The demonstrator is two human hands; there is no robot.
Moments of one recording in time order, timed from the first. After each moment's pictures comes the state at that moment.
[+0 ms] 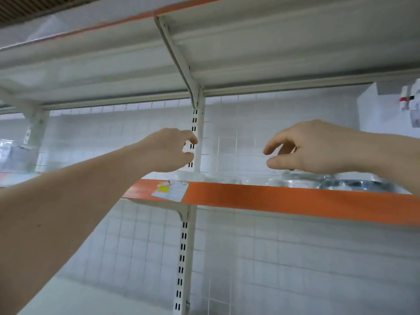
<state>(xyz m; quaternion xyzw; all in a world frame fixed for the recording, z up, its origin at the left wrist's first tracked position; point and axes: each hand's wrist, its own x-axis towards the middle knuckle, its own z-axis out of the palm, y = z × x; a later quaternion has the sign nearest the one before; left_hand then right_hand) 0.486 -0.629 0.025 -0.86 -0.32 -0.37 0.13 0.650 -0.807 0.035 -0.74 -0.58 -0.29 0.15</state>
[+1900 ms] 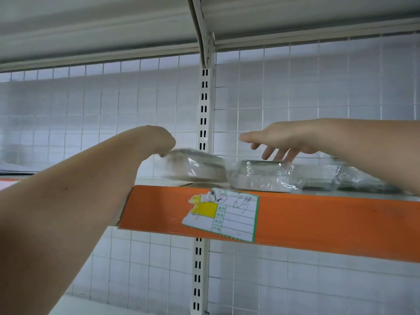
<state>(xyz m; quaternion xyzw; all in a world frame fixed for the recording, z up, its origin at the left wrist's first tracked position) 0.505 -0.452 0.040 -0.85 -0.41 -0.31 -0.10 0.681 -0.590 0.069 -0.85 -0.48 -0.02 0.22</state>
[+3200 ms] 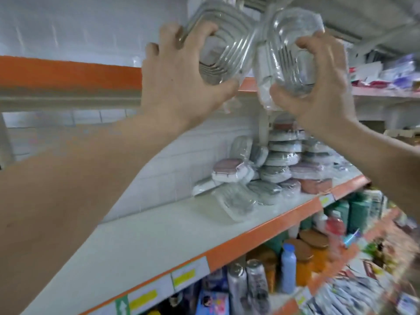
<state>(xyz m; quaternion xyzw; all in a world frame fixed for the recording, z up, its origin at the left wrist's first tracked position) 0.584 -0.782 -0.075 -0.82 0.09 -0.55 -0.10 0.652 -0.975 -0.104 -0.72 -0.25 -0.55 0.35</state>
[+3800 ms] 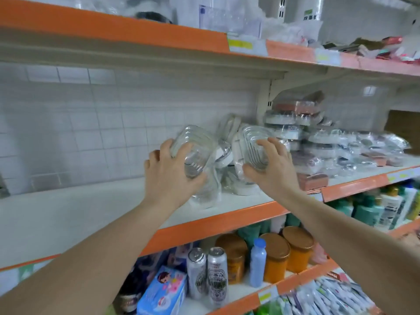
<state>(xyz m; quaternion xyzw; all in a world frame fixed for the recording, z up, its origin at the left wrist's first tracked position) 0.709 -0.868 -0.246 -0.92 -0.13 -0.35 -0.07 0.804 -1.057 -0.248 -0.87 -0.22 -0.25 0.35</state>
